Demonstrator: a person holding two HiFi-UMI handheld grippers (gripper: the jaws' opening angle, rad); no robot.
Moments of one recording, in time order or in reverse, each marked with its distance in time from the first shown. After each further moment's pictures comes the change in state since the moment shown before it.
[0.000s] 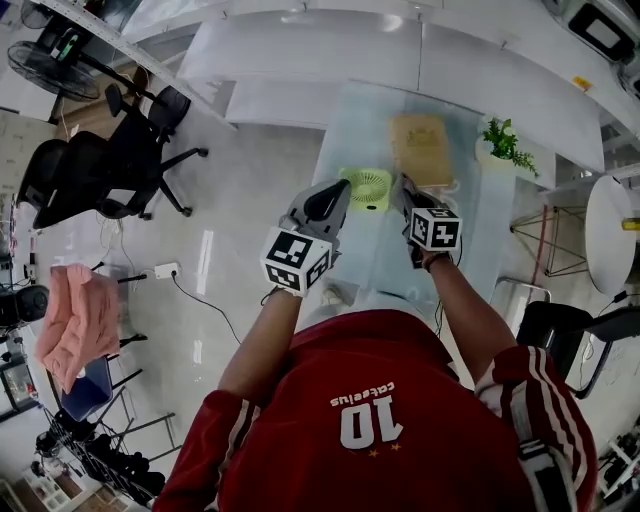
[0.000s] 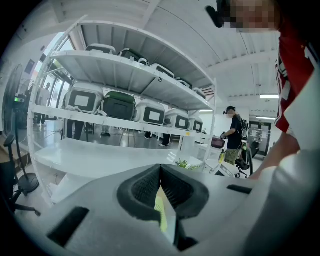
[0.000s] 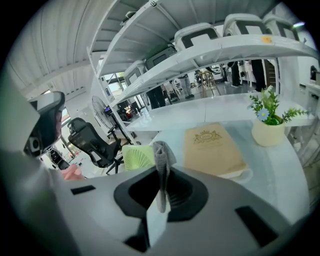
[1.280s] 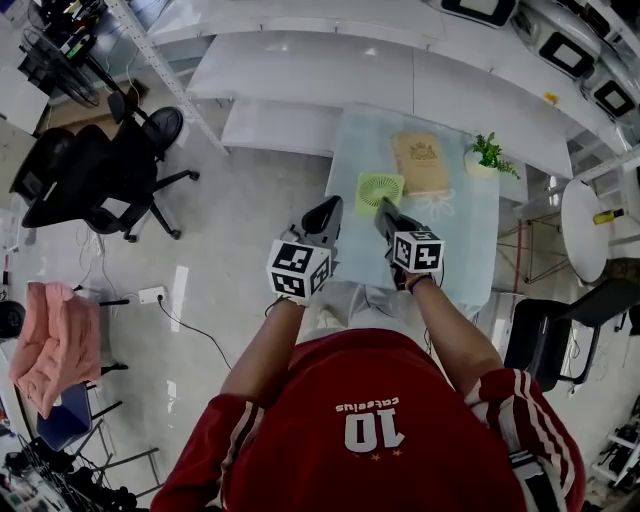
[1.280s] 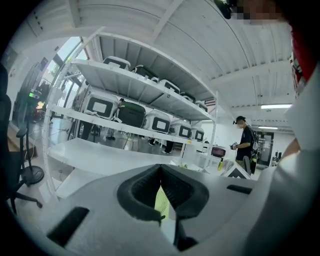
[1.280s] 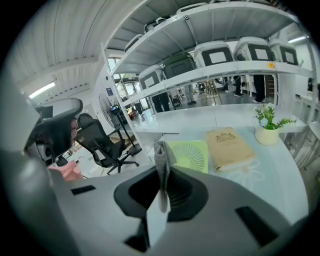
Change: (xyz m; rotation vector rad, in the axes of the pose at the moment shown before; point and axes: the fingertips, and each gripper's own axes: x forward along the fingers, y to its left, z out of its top) left arm -0.113 0.030 -0.010 -0.063 -0.090 0.028; right arm -0.038 0.134 -0.026 -0.055 -0.054 -0.042
